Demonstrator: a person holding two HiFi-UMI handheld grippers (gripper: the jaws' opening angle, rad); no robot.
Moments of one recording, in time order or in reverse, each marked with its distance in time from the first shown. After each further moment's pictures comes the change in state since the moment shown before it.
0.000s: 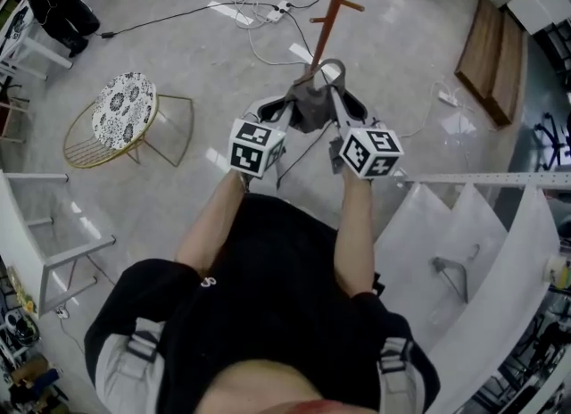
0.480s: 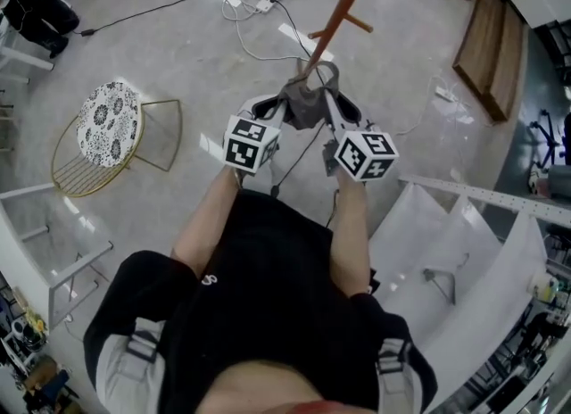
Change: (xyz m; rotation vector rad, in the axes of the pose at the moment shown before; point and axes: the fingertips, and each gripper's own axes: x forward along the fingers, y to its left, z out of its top) left arm 0.098 0.093 0.002 -0.047 0.108 -0.039; right arm 0.113 -0.051 -0.006 0.073 0.093 -0.026
